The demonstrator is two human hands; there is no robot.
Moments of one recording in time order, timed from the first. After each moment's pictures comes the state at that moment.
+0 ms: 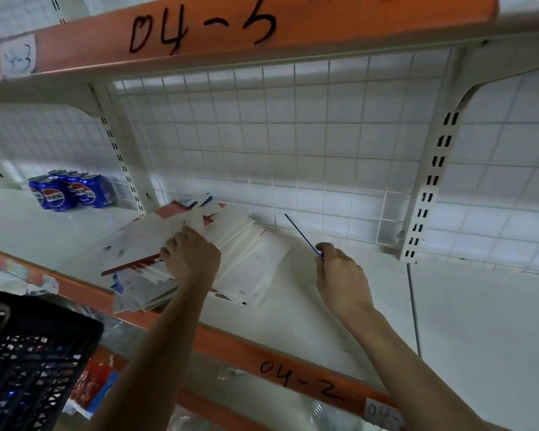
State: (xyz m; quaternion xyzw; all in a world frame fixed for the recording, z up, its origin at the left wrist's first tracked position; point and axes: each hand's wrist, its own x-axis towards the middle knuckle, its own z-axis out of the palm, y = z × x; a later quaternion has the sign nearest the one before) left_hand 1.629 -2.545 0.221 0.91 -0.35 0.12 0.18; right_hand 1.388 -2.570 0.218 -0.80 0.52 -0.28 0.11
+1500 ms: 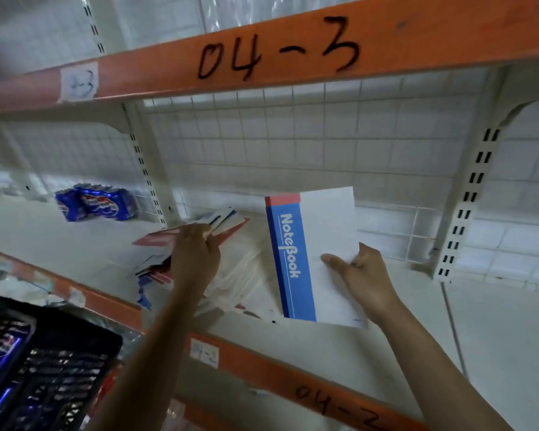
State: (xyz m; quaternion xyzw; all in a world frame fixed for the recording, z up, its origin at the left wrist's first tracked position) left_hand 1.682 -2.526 0.250 0.80 -0.47 0.13 0.36; right_hand 1.414 -2.574 0.253 -0.64 0.44 -0.44 0.45
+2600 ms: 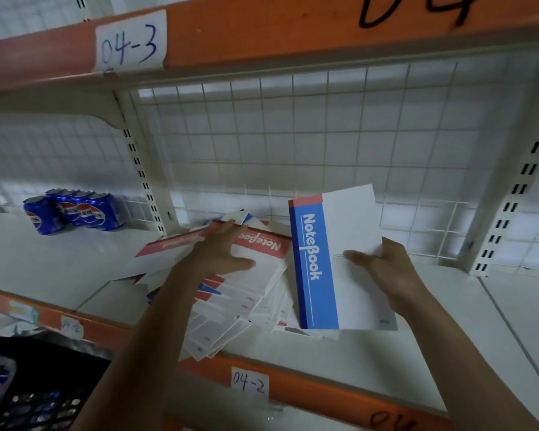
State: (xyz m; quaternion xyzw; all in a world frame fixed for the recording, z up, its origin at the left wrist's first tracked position) left_hand 1.769 -2.571 0.256 0.72 -0.67 -0.10 0.14; right_hand 1.476 -2.587 0.247 -0.58 0.47 -0.47 0.46
